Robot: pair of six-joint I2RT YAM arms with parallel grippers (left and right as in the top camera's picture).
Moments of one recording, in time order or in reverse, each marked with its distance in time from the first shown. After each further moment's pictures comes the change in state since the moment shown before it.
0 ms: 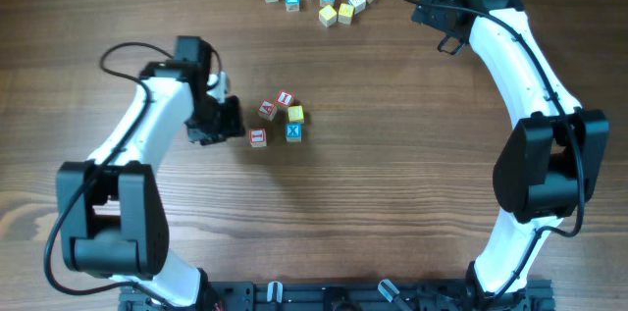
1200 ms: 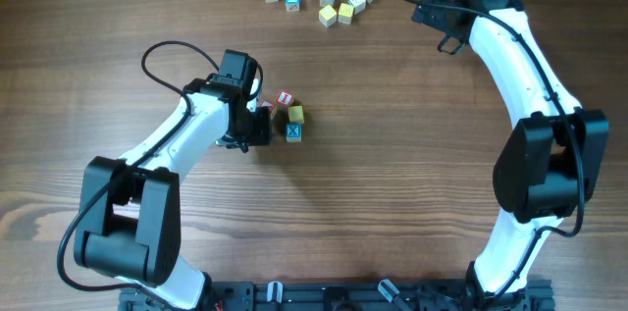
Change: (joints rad) left arm -0.170 -0.007 -0.101 0.195 -0.113 -0.055; right arm 0.000 0.000 0.000 0.000 0.000 0.000
